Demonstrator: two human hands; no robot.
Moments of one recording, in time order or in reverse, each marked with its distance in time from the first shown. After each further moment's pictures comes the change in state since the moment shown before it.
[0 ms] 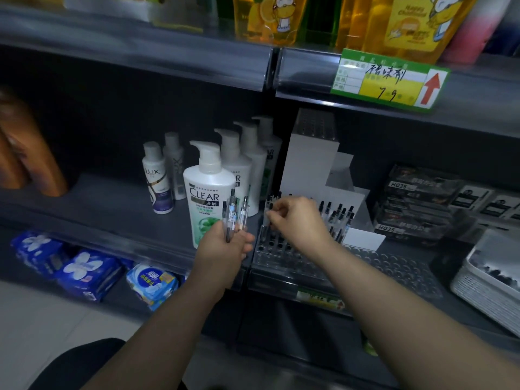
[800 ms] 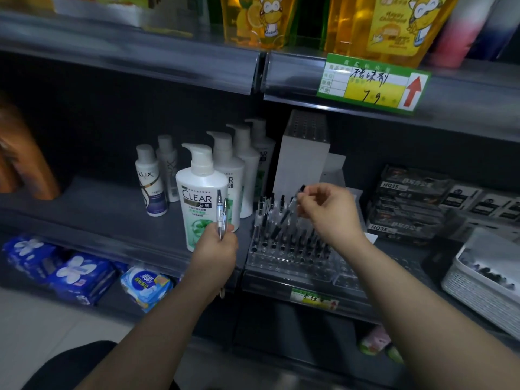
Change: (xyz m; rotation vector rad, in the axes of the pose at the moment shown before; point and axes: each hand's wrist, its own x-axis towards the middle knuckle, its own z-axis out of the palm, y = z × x) left_hand 0.013 -0.008 0.002 0.059 -0.002 -0.047; right_hand -0.010 0.018 -0.046 0.498 0.213 0.194
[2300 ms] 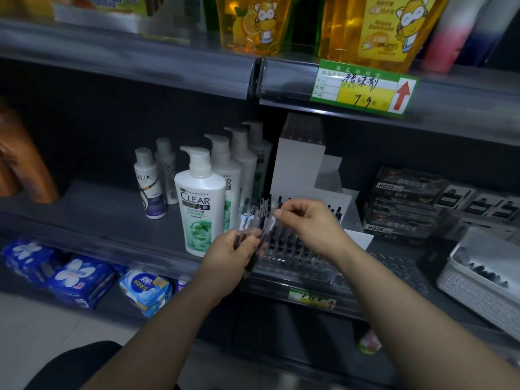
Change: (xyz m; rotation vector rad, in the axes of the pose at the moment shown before) left_hand -0.014 0.003 0.012 -0.096 -0.224 0.062; right_hand -0.020 -0.009 0.006 -0.030 -0.325 0.046
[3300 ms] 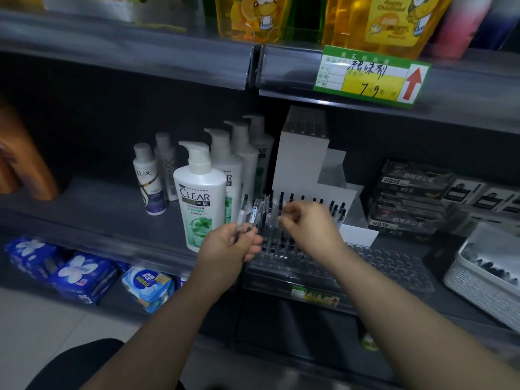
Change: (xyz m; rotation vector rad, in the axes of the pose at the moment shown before) left_hand 0.009 -0.007 -0.003 -0.045 0.066 0.027; right_hand 0.015 0.027 0.011 -0.511 0.172 -0.120
